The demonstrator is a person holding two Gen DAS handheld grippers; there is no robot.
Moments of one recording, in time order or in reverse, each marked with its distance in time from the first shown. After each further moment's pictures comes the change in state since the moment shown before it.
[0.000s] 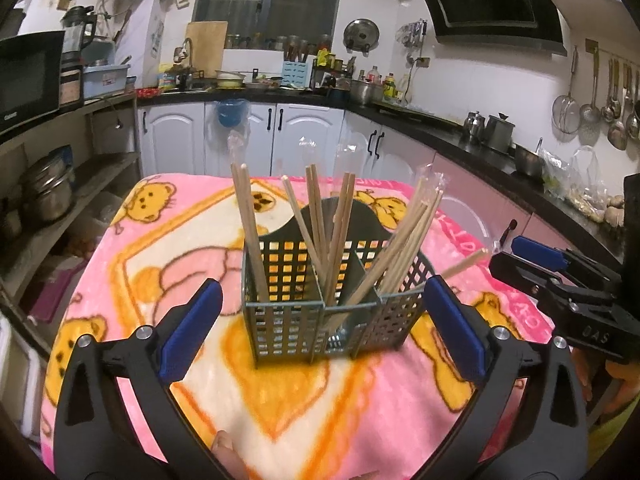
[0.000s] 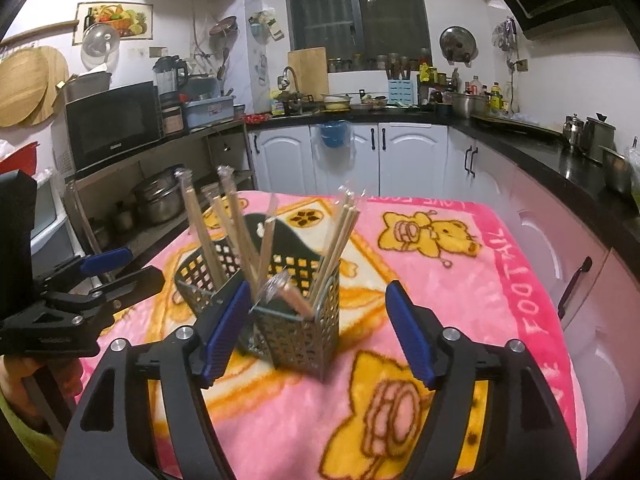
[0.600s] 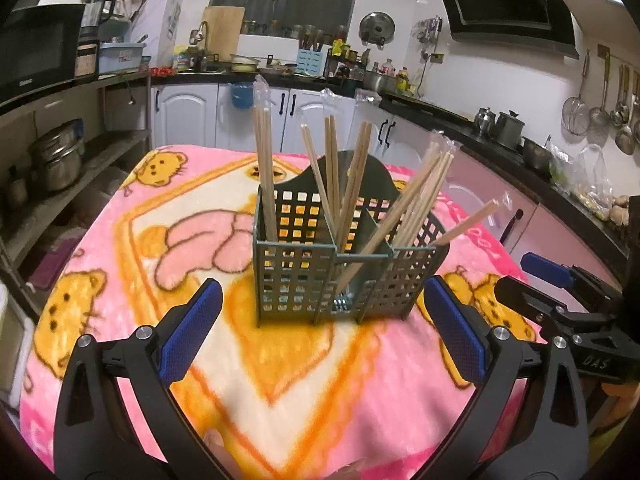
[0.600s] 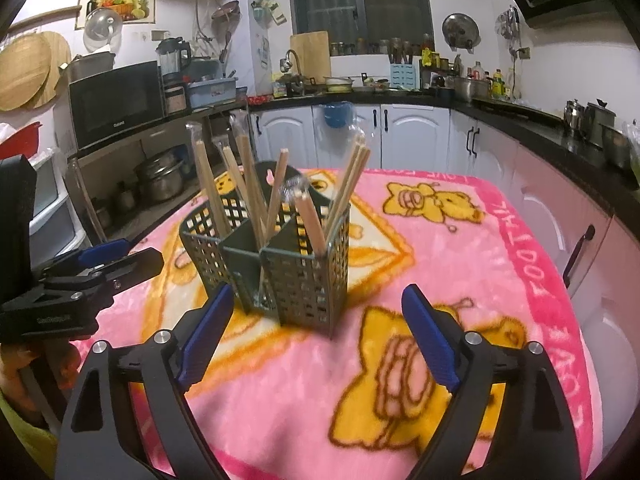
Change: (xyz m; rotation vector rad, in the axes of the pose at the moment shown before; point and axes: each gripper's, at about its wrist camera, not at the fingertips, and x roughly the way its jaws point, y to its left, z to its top) left arm -0.004 0.004 -0.039 -0.054 0.022 0.023; right arm 0.000 0.004 -0.041 0.009 0.049 -0.006
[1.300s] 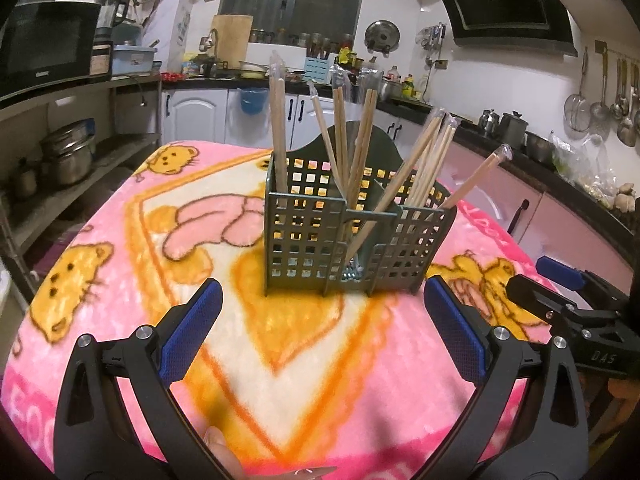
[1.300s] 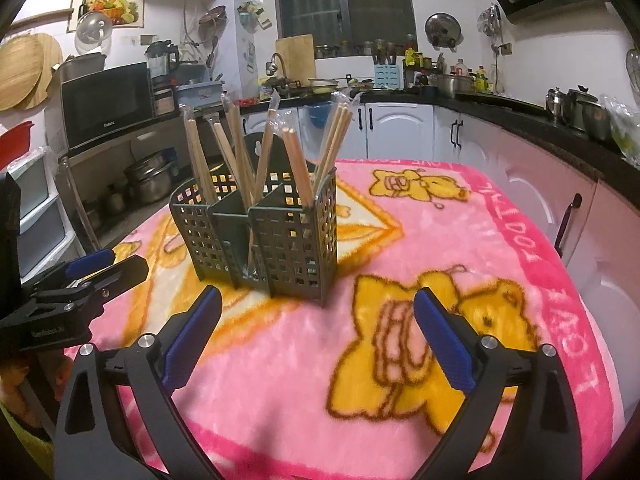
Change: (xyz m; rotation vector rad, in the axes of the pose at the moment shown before) left arm -0.005 0.002 -0.041 -0.006 -0.046 0.031; right arm -0.003 0.002 -0.041 0.029 -0.031 -0.048
